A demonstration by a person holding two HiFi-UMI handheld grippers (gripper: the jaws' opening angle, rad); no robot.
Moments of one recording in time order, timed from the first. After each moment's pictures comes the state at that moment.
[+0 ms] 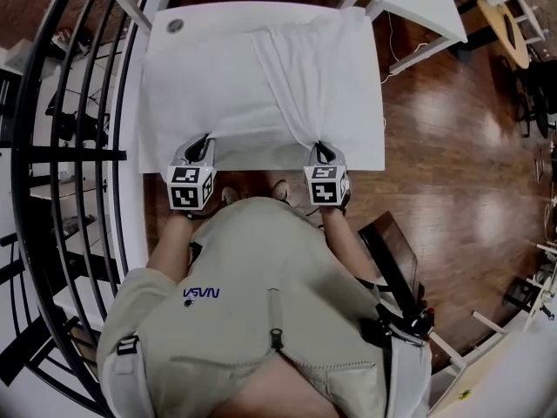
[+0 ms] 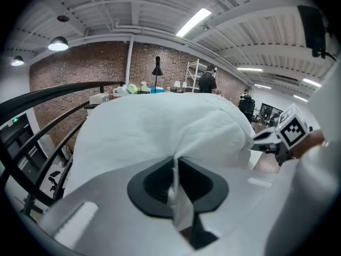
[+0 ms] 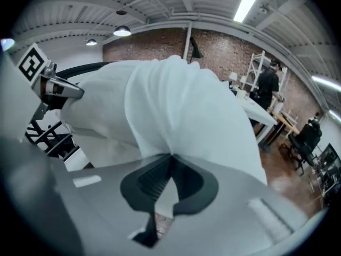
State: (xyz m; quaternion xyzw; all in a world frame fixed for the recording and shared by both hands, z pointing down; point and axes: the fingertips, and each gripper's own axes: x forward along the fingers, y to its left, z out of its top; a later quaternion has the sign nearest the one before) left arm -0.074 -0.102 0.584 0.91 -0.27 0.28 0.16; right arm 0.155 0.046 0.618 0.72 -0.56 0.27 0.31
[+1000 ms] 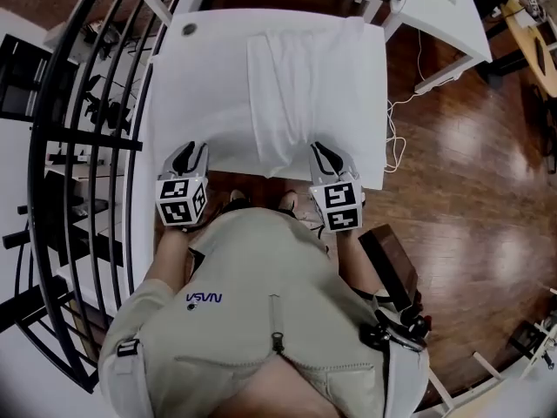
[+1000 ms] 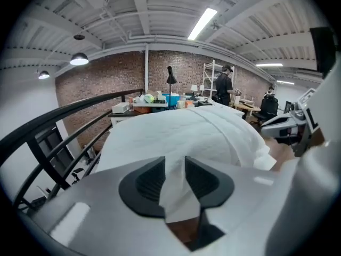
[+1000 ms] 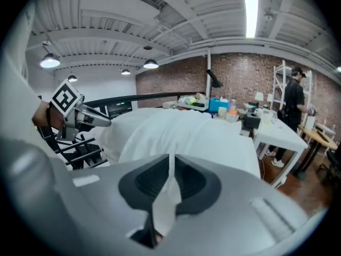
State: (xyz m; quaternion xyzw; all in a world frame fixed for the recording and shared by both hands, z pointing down) left arm -0.073 -0.072 0.525 0.87 -0.39 0.27 0.14; right arm 0.160 0.040 0.509 0.64 -0.72 0.17 0.21
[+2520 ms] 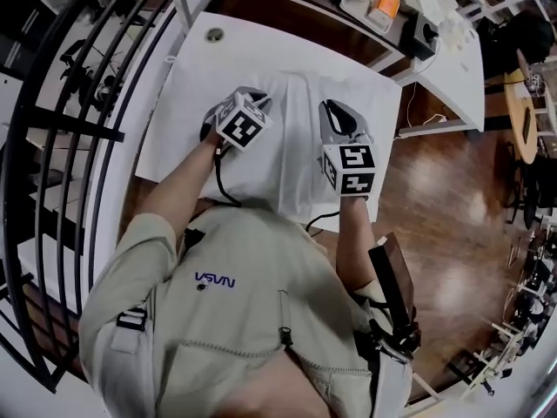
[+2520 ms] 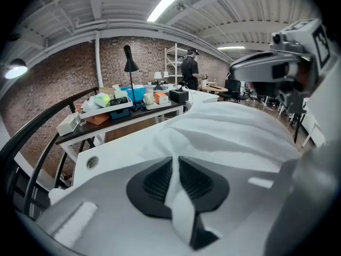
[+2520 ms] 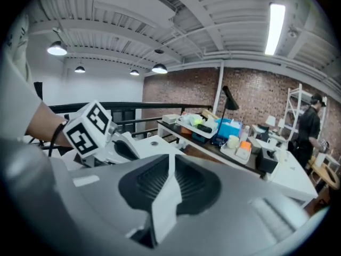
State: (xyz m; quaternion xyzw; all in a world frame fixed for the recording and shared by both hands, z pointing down) left arm 0.096 -0.233 0.546 0.92 -0.17 0.36 0.07; right arm 0.170 -0.180 0.422 0.63 -0.74 0.09 0.23
